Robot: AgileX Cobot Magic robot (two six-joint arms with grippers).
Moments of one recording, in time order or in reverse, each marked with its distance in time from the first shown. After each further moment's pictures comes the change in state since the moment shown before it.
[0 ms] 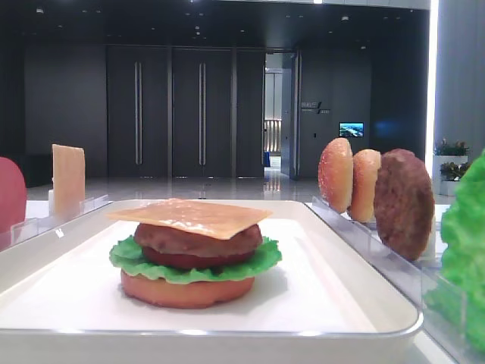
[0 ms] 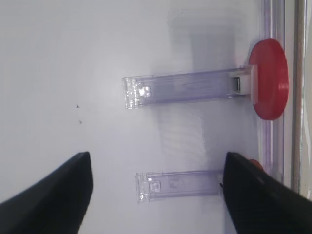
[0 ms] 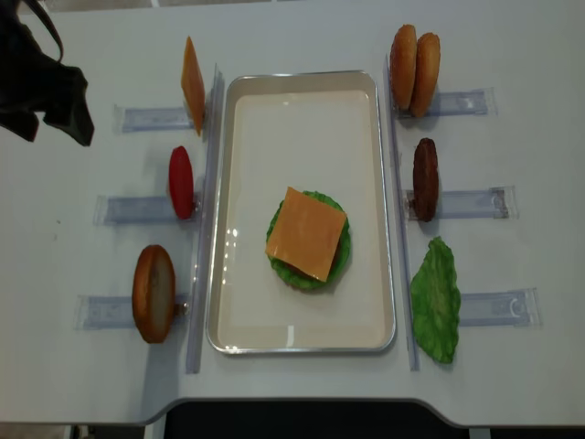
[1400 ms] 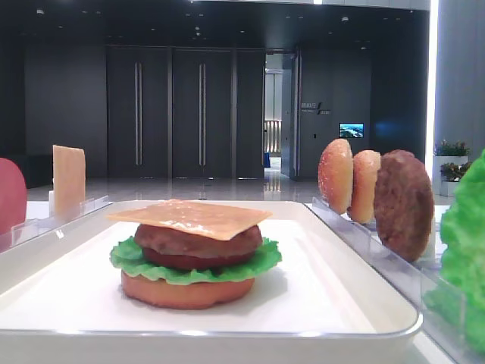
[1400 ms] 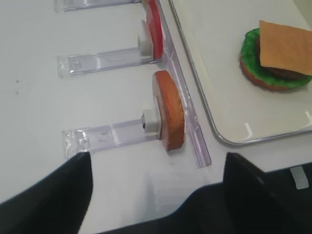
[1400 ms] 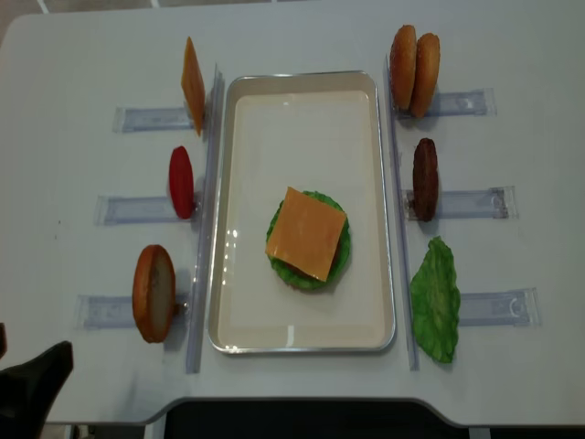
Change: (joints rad) left arm 0.000 -1.290 0.781 -0.238 -0.083 0.111; right arm 0.000 0.000 0.000 0.000 0.000 0.000
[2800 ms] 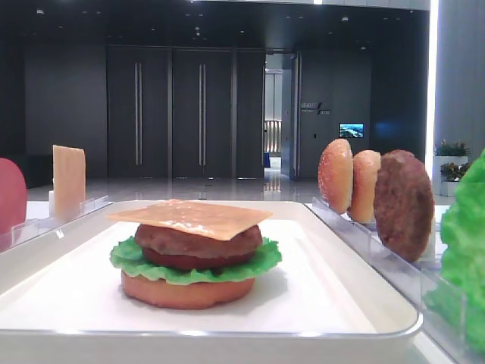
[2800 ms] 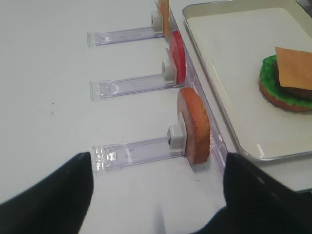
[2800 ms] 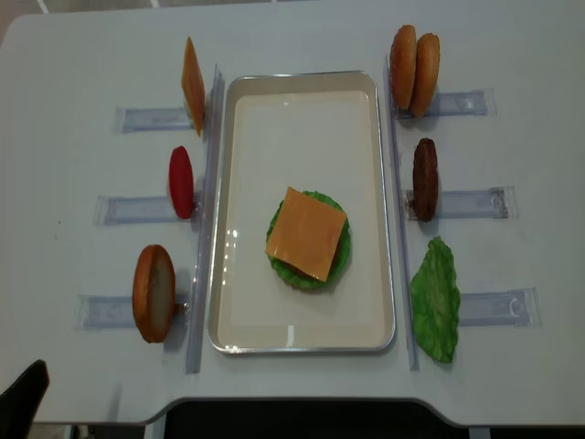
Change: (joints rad) left arm -0.148 -0.231 0.053 0.182 -0.022 -0.162; right arm 0.000 0.000 0.000 0.000 0.000 0.000
